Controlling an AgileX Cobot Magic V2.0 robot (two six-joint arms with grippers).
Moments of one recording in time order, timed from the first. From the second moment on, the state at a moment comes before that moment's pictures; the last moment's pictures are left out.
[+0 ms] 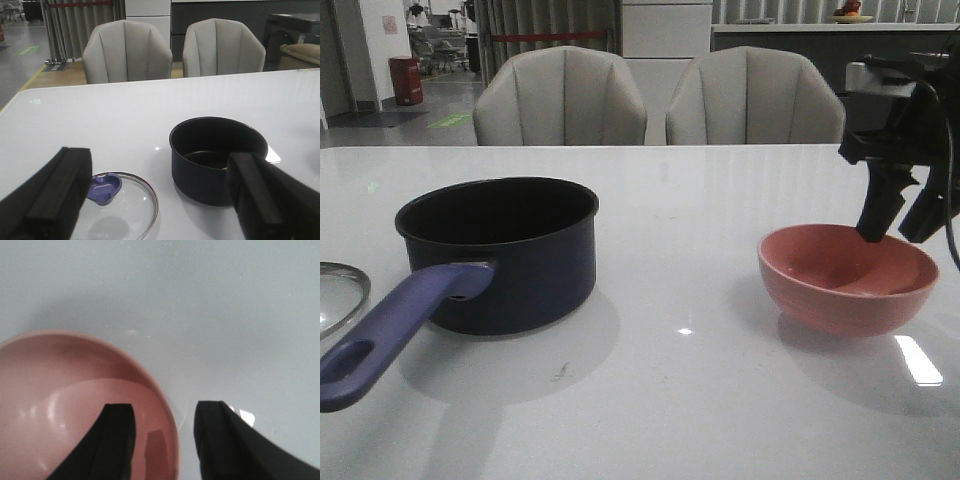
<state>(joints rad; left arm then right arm) -0.17 0.00 -0.33 -0.09 0.51 0.07 0.06 1.83 -1.30 0.31 0.79 -0.30</state>
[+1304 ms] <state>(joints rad) -0.17 0.00 -0.33 -0.09 0.50 0.07 0.40 0.47 -0.42 0.39 0.11 -0.38</state>
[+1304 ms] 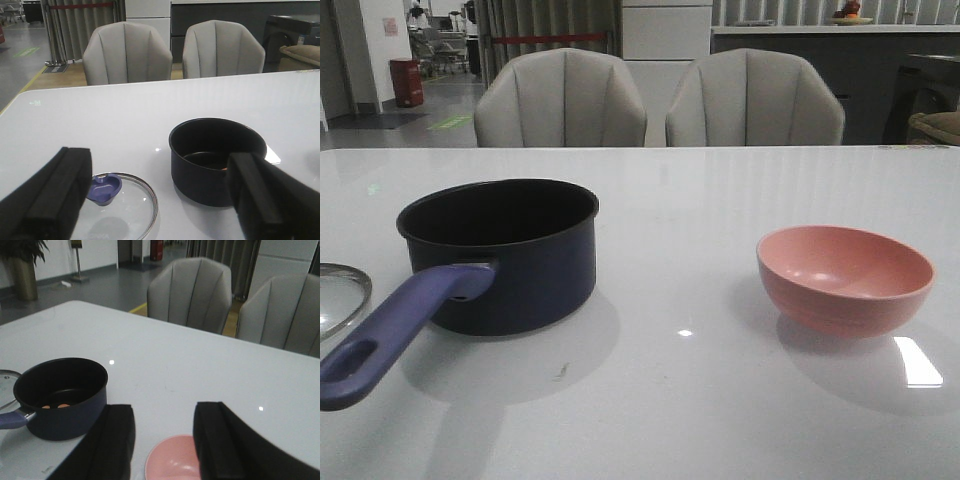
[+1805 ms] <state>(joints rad) -0.17 0.00 -0.33 -0.09 0.50 0.07 0.40 0.27 -0.18 0.39 0.09 -0.38</state>
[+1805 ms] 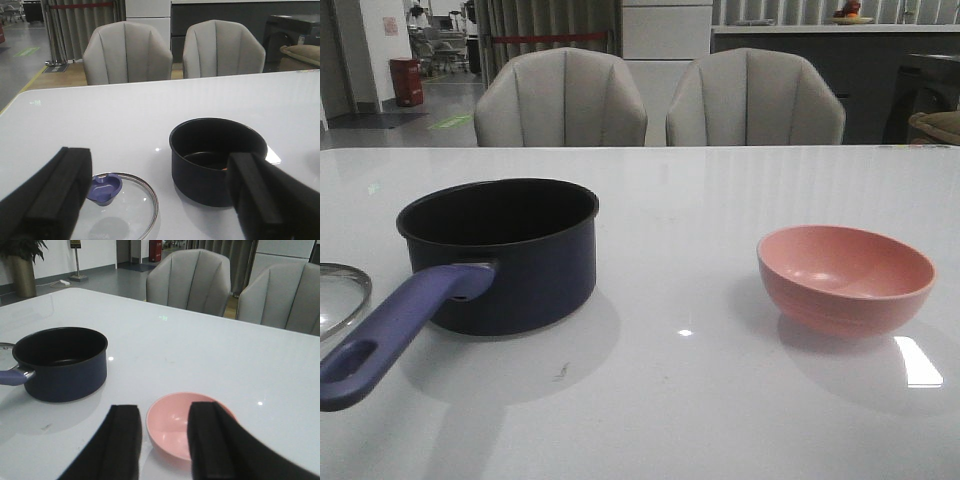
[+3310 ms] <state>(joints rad) -0.01 1.32 -0.97 0.03 0.74 -0.11 0.40 0.27 -0.15 0.39 0.09 -0.38</state>
